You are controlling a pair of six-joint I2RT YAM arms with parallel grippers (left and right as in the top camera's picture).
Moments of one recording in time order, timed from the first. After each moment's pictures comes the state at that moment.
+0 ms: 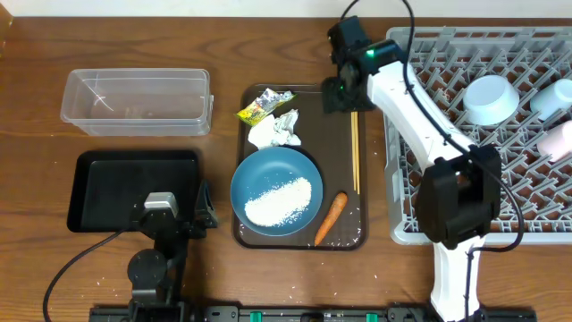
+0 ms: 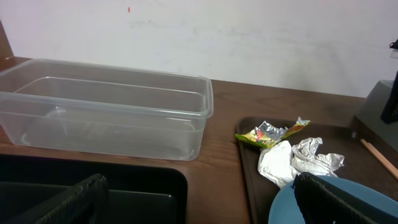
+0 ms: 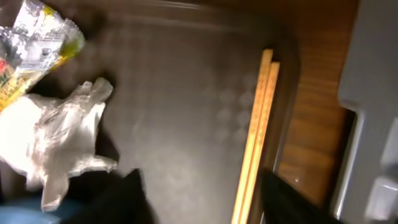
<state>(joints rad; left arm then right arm) 0.00 0.01 0.03 -0.13 0.02 -0.14 0.40 2.17 1.92 -1.03 -0.01 0.33</state>
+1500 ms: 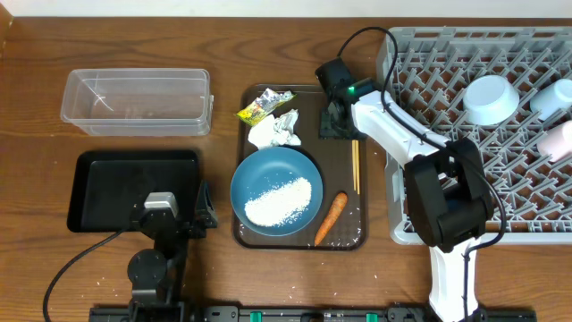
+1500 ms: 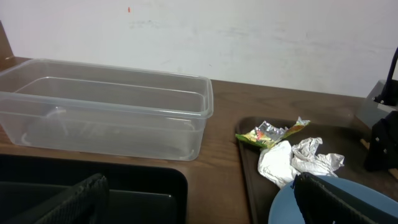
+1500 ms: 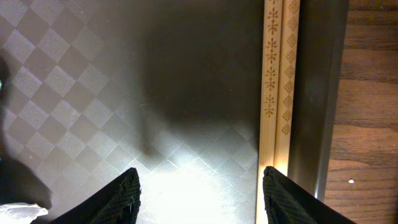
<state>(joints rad) 0.00 0.01 0.03 -0.13 0.02 -0.14 0.45 2.17 1.63 -0.80 0.10 0.51</state>
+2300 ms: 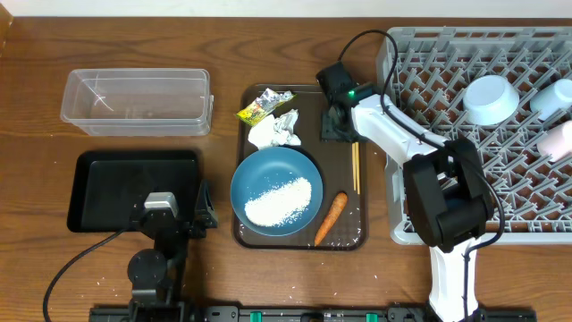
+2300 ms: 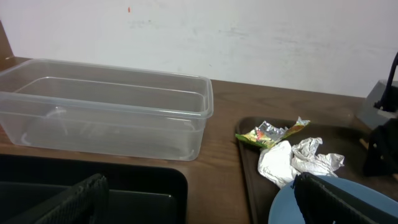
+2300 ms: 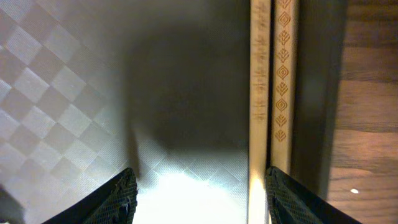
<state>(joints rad) 0.00 0.01 0.03 -0.13 0.02 -0.14 0.45 2.17 1.57 -0.73 0.13 0.52</state>
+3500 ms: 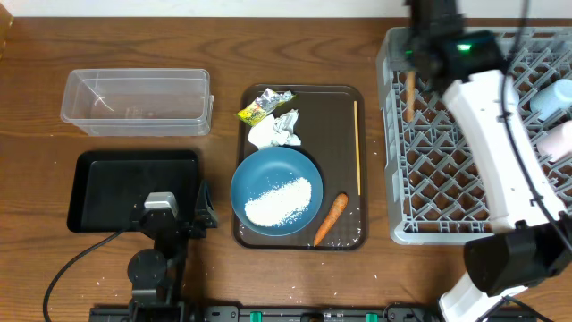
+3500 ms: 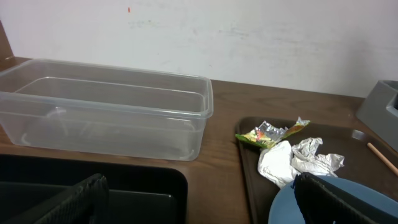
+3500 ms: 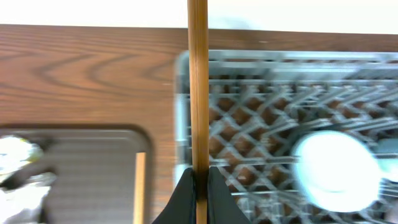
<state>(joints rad) 0.00 0.01 0.03 -0.13 0.02 -0.14 0.21 1.84 1.92 -0.95 0.23 0.15</state>
